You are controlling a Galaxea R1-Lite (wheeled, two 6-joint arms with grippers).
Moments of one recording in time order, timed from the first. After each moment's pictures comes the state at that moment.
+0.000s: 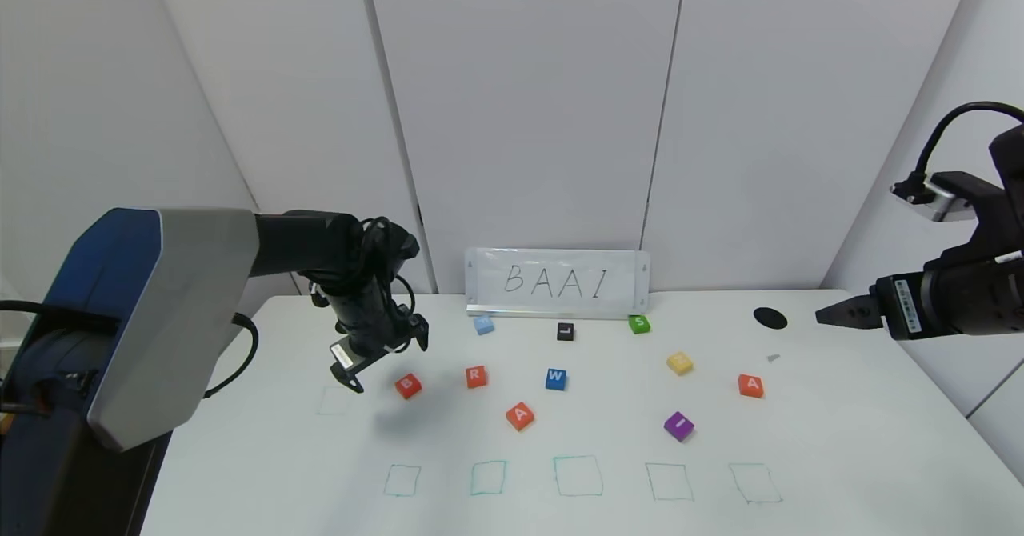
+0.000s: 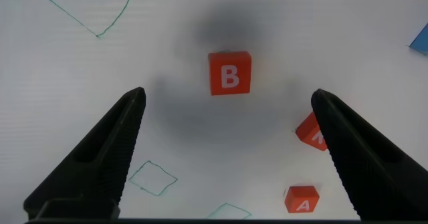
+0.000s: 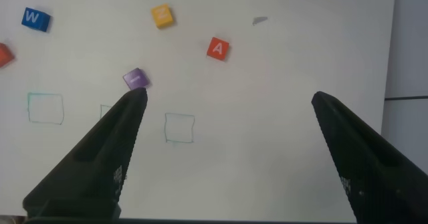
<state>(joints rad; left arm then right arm) -0.20 2.42 -1.99 0.84 0.12 -0.98 0.13 1.55 -1.20 0.40 -0.07 0.03</state>
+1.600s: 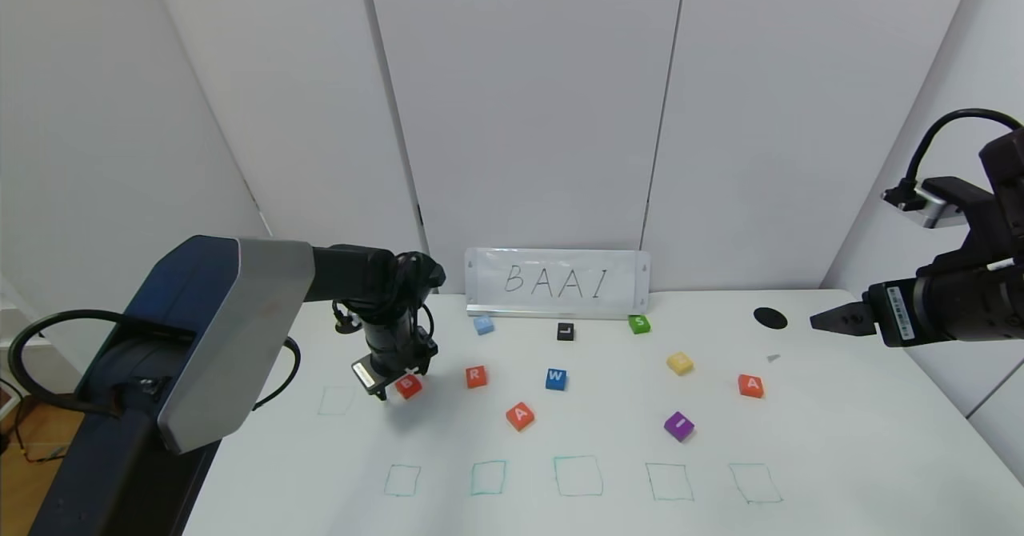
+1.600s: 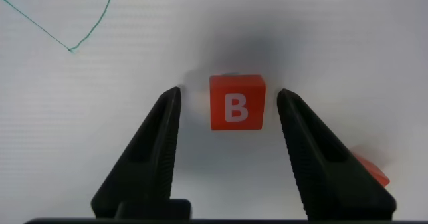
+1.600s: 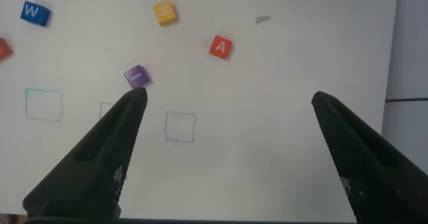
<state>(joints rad) -0.24 2.52 -1.97 0.78 0.22 -1.01 0.15 1.55 -1.18 0.39 -0.09 0.03</state>
